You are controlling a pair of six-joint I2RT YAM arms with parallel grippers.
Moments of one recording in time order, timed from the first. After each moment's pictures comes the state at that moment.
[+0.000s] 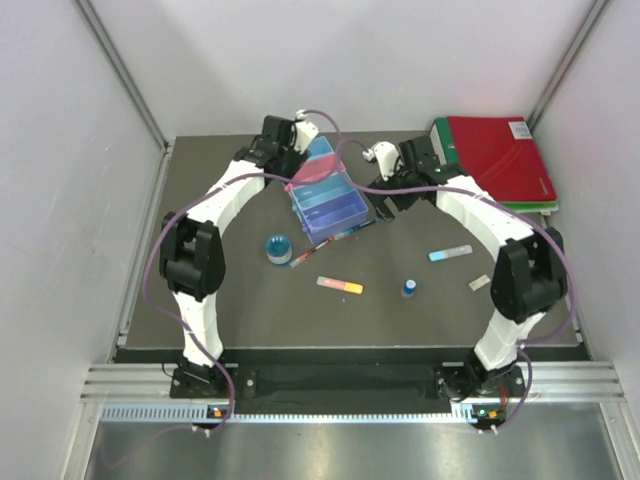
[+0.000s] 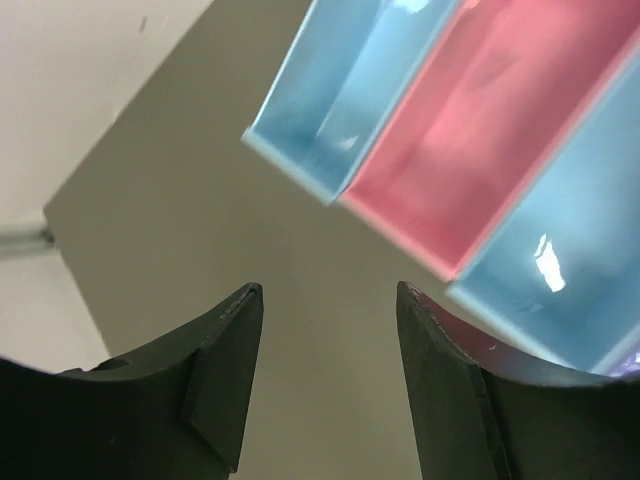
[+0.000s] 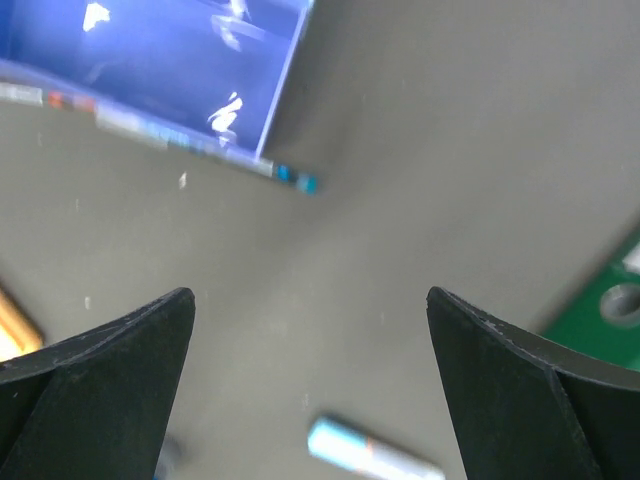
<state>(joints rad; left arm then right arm) -0.37 1.98 1.76 -0.46 -0.17 0.45 0.40 1.72 1.45 -0.59 -0.15 -0.38</state>
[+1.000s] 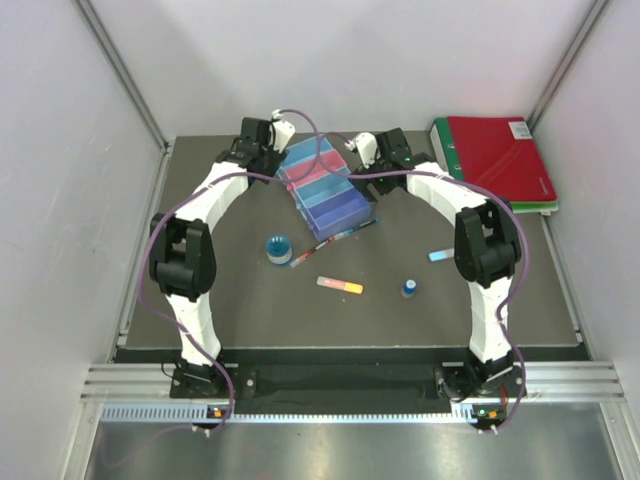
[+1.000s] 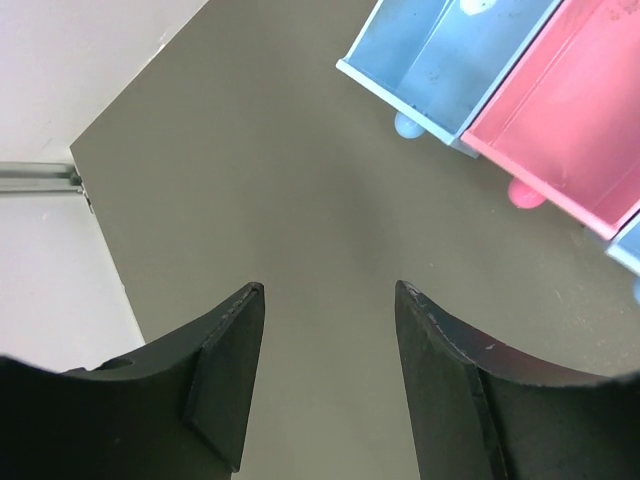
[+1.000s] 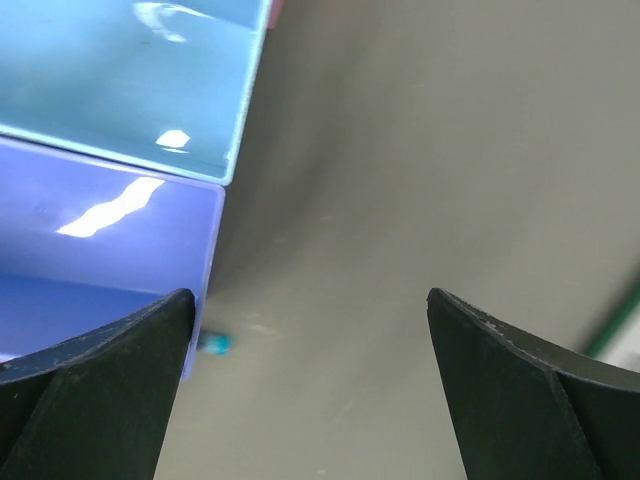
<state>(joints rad) -0.26 1.95 1.68 -0.41 -0.20 0.46 0.42 2.10 1.74 -0.49 -0.07 -0.39</state>
